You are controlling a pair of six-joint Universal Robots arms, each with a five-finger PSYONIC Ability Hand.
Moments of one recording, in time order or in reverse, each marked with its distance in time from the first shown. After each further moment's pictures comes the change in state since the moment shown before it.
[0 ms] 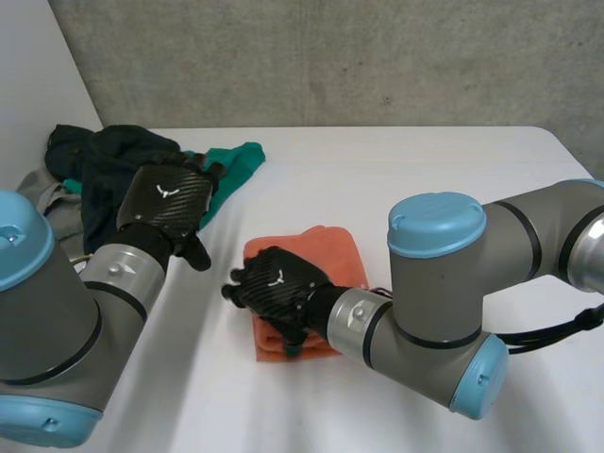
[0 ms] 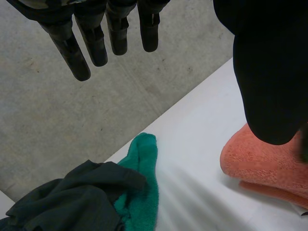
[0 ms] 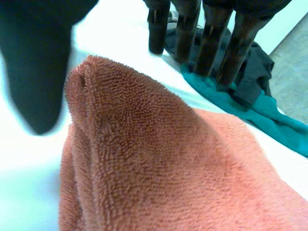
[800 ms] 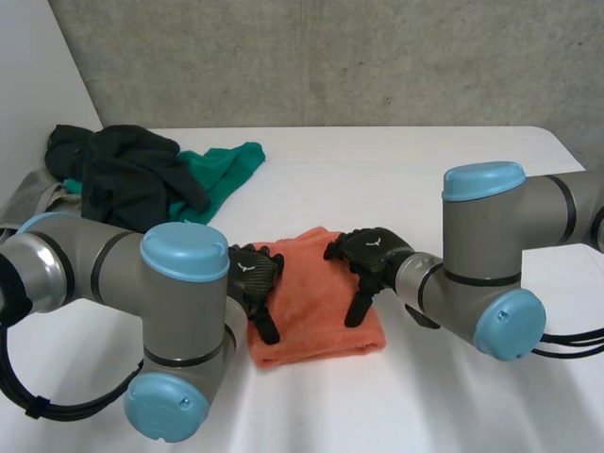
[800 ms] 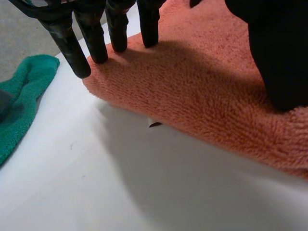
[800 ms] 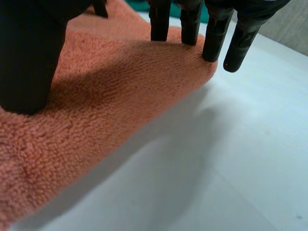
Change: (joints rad) left arm -0.181 -0.472 0.322 -0.250 -0.122 -0.099; right arm -0.201 0.118 -0.121 0.163 0.235 0.222; left_hand 0.000 0.000 0.000 0.000 0.000; right_hand -0.074 -0.150 -0.168 -0.150 -0.151
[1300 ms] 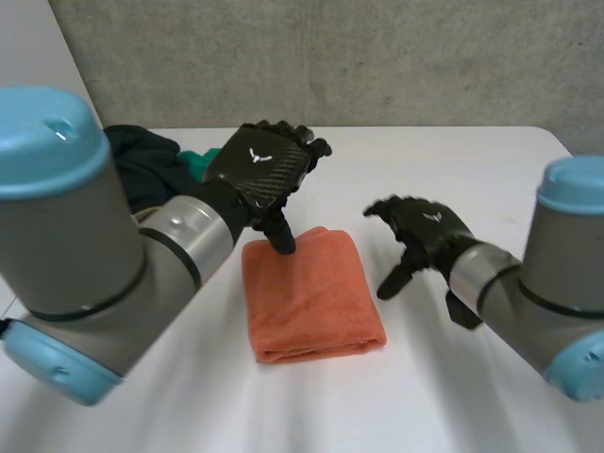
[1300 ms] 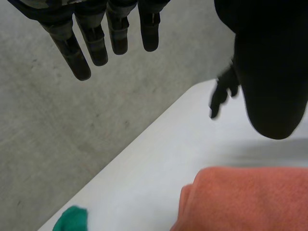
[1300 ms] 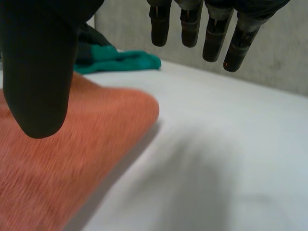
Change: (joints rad) left arm 0.041 0.364 0.070 -0.064 0.332 0.053; right arm -0.112 -0.362 0.409 -0.233 0.019 0.311; left_hand 0.000 0.000 0.000 0.000 0.000; right_hand -0.013 0.000 0.000 0.000 -0.005
